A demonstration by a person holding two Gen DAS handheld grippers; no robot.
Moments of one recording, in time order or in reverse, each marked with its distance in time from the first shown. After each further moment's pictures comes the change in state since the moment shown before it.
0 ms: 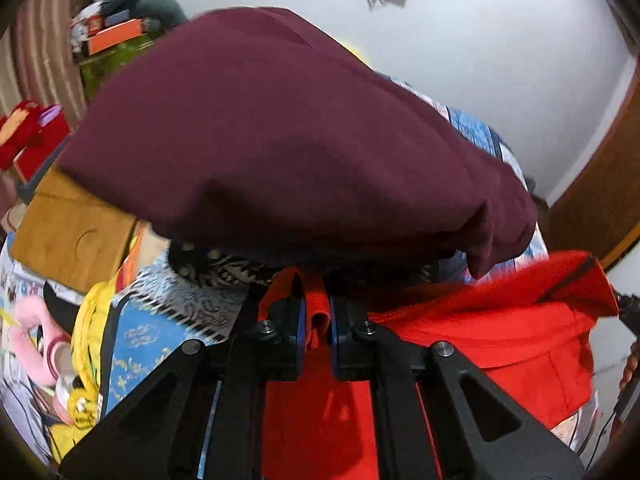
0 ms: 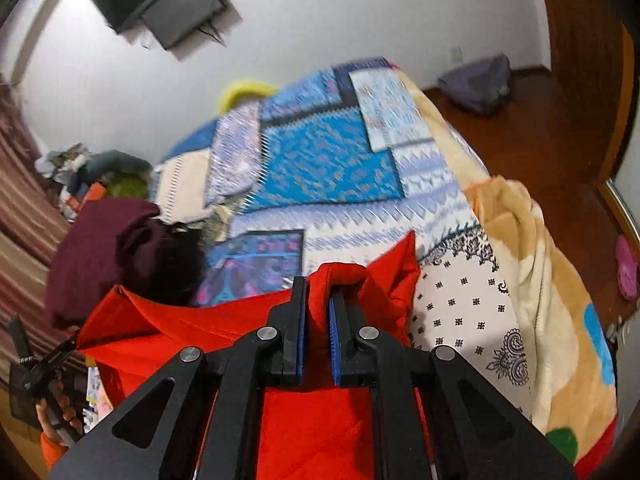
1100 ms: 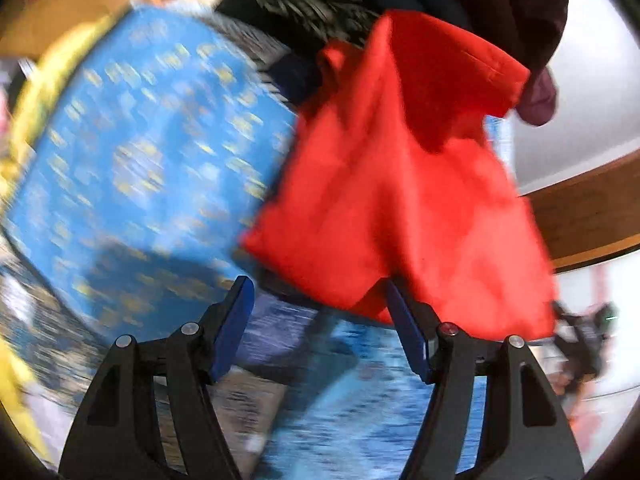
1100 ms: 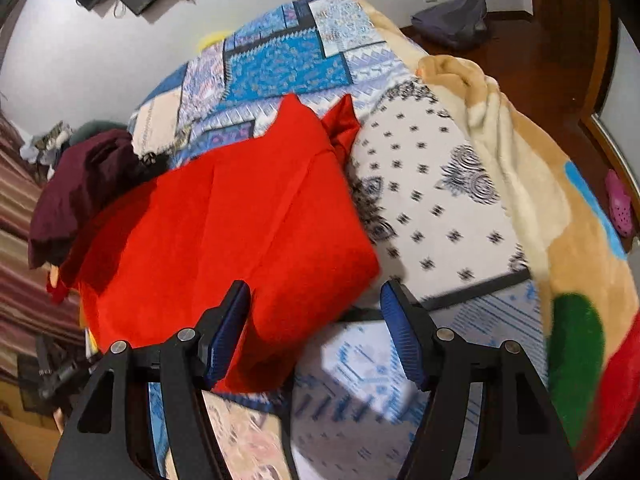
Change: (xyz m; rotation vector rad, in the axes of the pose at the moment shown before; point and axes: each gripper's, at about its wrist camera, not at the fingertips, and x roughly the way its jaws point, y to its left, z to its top) left arm 0.016 0.063 -0.155 -0.353 0.328 -0.265; right arm -0.013 -0.042 -0.093 0.077 0.165 -0.010
